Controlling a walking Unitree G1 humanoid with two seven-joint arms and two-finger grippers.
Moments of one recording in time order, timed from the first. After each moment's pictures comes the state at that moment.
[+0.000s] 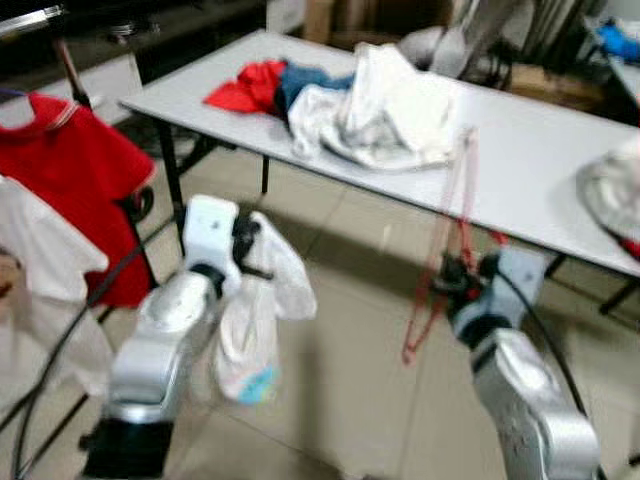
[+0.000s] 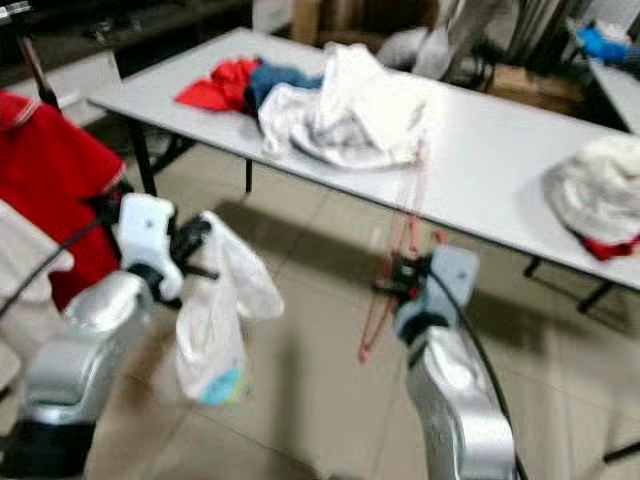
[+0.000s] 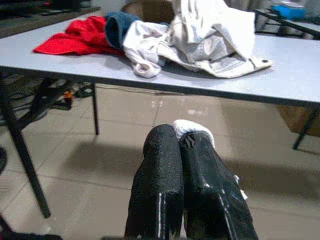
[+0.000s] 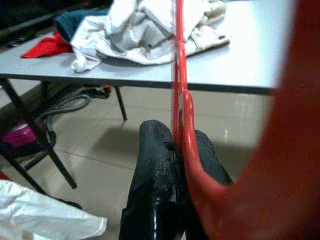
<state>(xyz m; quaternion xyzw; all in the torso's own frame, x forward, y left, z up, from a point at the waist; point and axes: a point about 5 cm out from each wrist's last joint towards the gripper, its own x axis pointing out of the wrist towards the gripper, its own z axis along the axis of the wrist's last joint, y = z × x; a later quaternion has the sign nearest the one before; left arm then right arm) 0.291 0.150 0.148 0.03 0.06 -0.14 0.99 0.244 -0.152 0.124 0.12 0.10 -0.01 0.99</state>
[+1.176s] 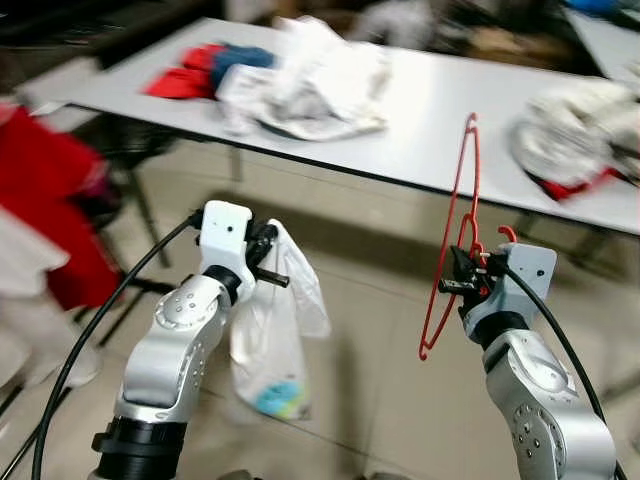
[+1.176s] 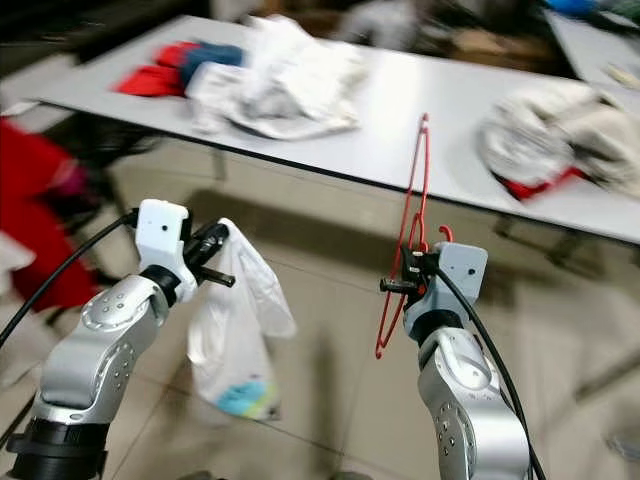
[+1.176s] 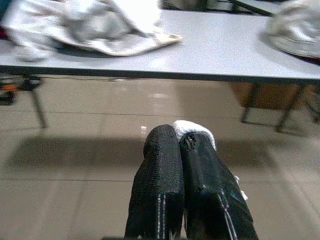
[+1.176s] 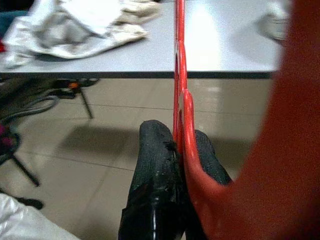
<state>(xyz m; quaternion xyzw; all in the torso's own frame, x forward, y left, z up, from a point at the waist) 0.289 0.133 0.144 0.01 0.07 -0.18 0.98 0.240 -0.163 0.131 0.09 0.09 -0.01 0.99</state>
